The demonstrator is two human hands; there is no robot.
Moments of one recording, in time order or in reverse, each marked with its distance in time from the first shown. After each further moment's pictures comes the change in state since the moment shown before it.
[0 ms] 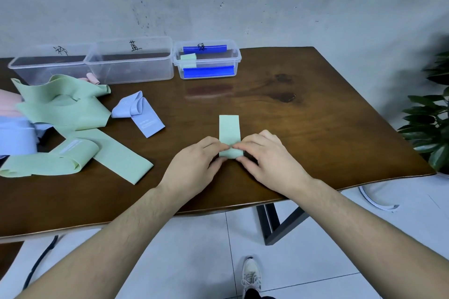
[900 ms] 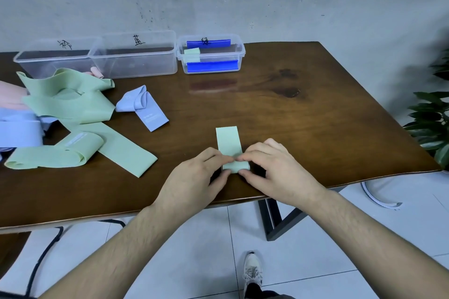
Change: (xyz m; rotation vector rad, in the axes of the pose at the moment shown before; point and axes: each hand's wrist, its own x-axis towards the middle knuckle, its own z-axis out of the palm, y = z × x) left_hand -0.038 0.018 -0.006 -0.031 0.036 0.030; right_hand -0.026 -0.017 -0.006 0.120 -0.026 -0.023
